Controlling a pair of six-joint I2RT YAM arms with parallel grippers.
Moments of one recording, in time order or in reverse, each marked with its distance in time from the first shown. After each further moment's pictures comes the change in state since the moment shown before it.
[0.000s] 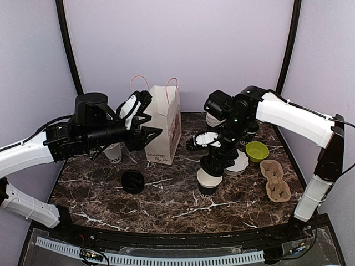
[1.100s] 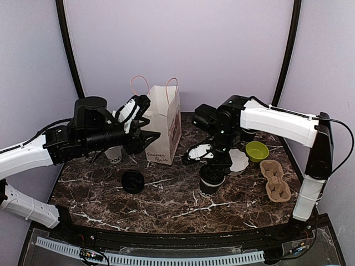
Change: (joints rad) left arm 0.000 -0.027 -0.042 0.007 -0.002 -0.002; right arm 0.069 0.108 0.001 -0.031 0.117 0.000
